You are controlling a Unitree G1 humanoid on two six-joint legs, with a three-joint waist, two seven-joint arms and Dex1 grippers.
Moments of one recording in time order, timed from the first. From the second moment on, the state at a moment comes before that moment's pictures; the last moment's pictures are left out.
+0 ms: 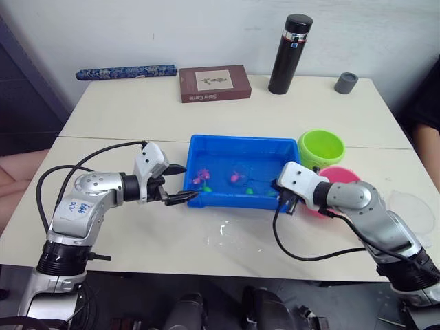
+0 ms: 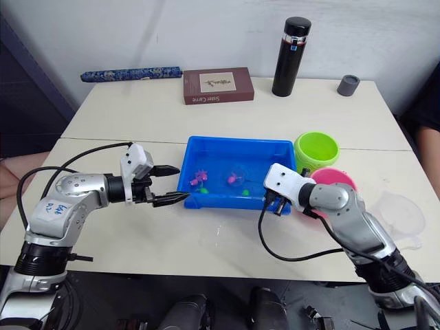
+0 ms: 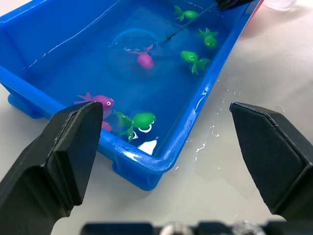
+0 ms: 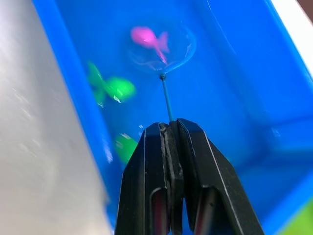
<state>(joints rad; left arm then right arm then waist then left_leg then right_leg) -0.47 0.66 0.00 -0.14 -0.35 0.65 -0.91 -0.41 -0.72 0.22 -0.32 0.05 0.60 0.75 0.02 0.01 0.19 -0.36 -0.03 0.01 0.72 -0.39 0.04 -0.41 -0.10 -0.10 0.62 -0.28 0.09</state>
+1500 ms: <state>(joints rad) -0.89 0.28 -0.21 0.33 -0.35 0.37 -1.24 0.73 -0.93 -0.76 -0.88 -0.32 0.25 0.56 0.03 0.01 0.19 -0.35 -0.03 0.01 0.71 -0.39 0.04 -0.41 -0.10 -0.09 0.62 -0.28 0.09</state>
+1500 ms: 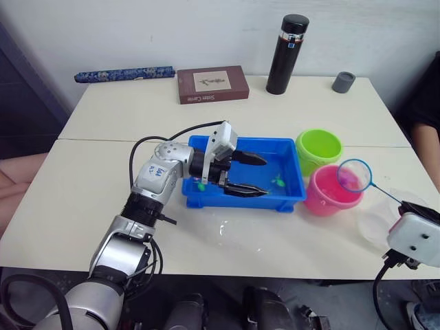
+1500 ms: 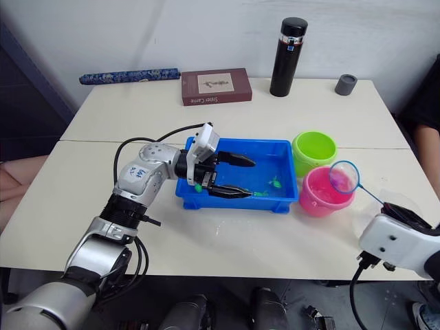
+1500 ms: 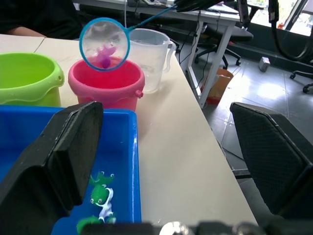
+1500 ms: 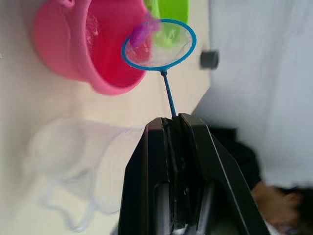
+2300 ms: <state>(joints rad) -0.76 0.51 -0.12 0.31 -0.29 0.39 -1.11 -0.03 -0.79 -0.37 -0.78 0.20 0.69 0.70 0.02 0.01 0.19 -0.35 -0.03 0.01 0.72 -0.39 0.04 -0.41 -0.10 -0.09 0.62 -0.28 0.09</state>
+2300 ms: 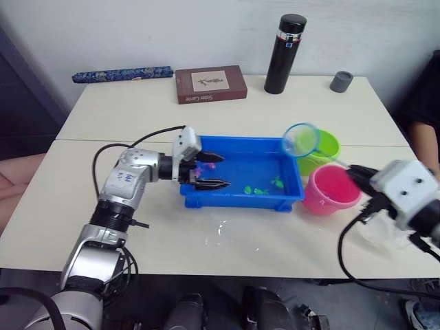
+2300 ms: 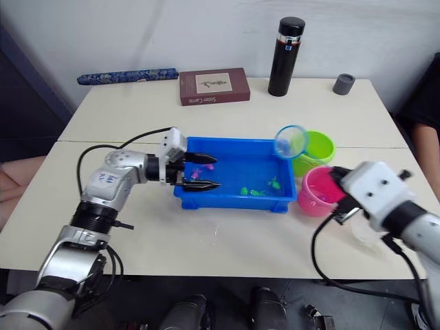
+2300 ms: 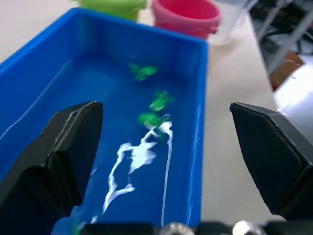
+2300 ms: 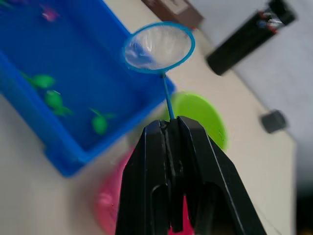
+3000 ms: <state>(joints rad) -0.45 0.70 0.08 -0.12 -0.35 0.66 -0.90 -0.44 -0.70 0.21 -0.28 0.05 0.61 0.68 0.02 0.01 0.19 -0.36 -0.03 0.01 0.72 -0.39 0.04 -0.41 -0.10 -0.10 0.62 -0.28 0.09</state>
